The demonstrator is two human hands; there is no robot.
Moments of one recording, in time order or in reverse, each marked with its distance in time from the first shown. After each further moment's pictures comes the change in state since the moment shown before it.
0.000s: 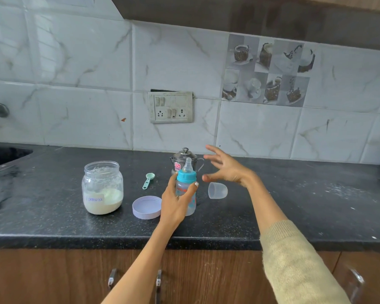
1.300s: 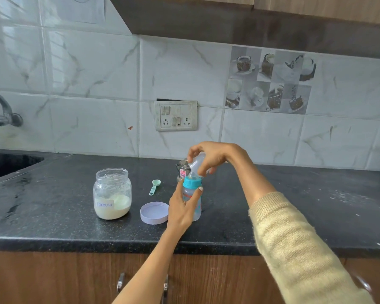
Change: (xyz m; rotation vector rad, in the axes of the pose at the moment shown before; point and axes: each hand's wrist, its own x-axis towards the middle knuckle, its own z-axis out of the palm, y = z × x) left_hand 0.002 -0.003 0.002 0.043 0.000 -0.024; right_hand 0.018 -0.098 0.015 -0.571 -0.231 0.046
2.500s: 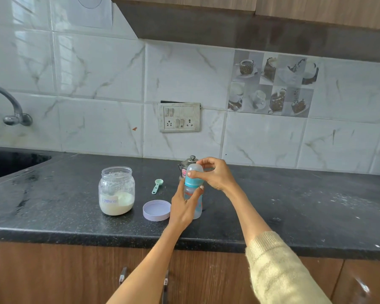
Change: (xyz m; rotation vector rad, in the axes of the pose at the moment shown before) left_hand 0.000 -0.001 0.002 -0.048 -0.017 -0.009; right_hand -0.003 0.039 0.071 0.533 0.618 -0.092
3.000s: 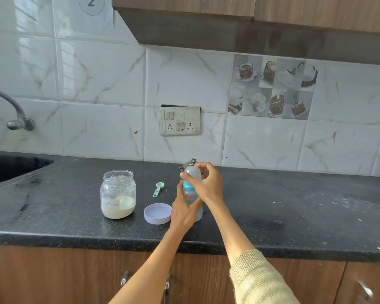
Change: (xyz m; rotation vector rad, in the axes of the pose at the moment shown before) left_hand 0.000 -0.004 -0.002 0.147 -0.006 -0.022; right_hand -0.016 0.002 0.041 0.119 0.306 -0.017
